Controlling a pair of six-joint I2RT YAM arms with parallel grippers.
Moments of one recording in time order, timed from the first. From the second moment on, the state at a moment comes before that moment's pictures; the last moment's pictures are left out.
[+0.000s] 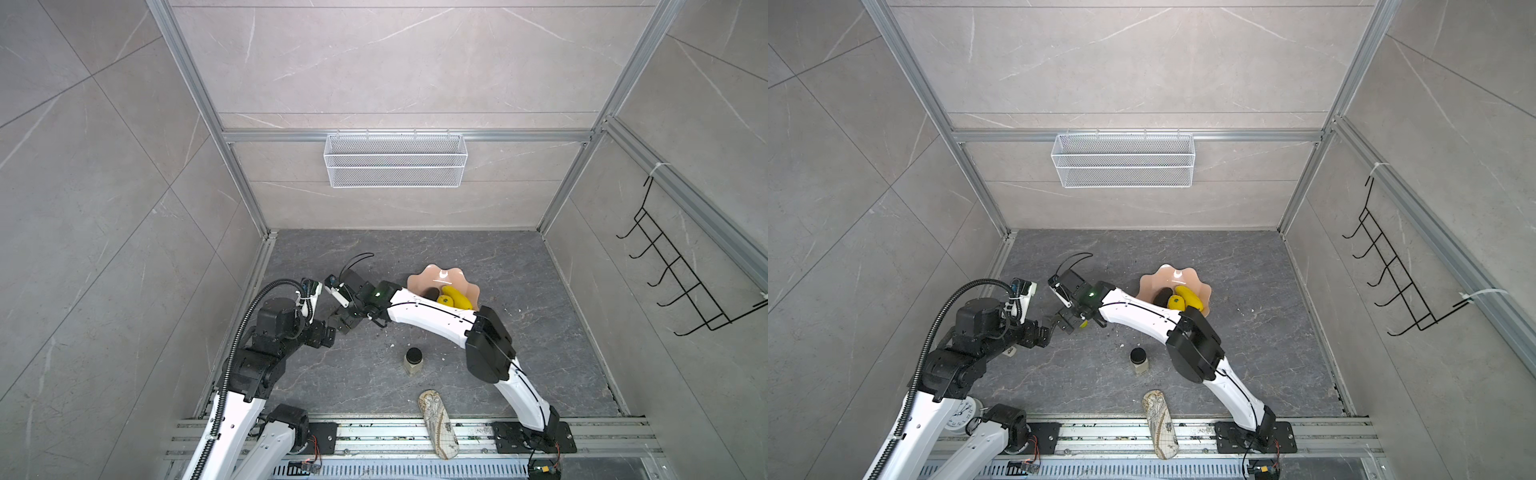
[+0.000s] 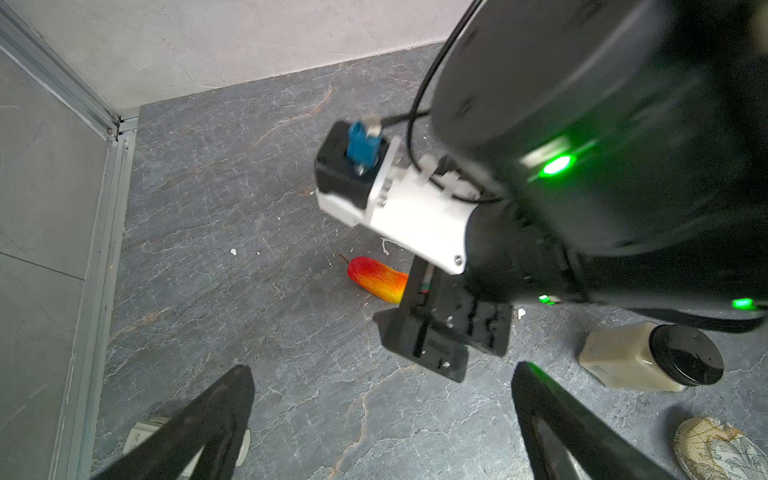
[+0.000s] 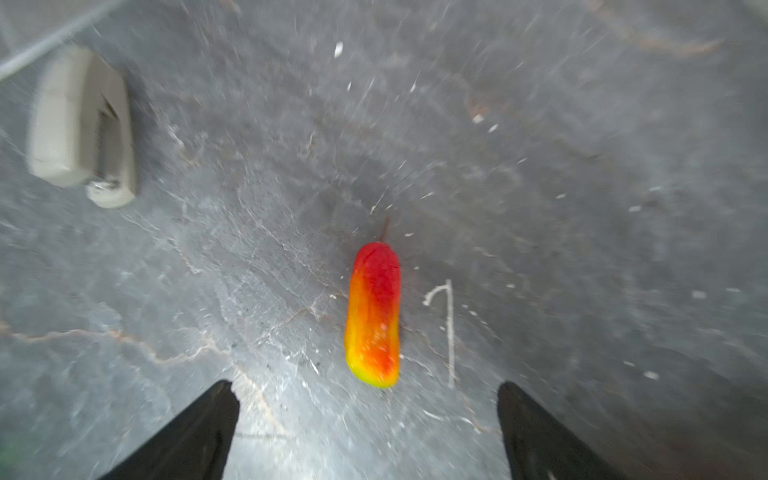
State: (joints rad) left arm -0.28 0.68 0.88 -0.81 0.06 0.06; right arm 1.02 2.34 2.10 -0.71 0.07 0.06
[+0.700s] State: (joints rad) left arm -0.28 0.68 0.88 -0.81 0.06 0.06; right arm 1.01 2.68 2.49 -0.89 0.12 0.16
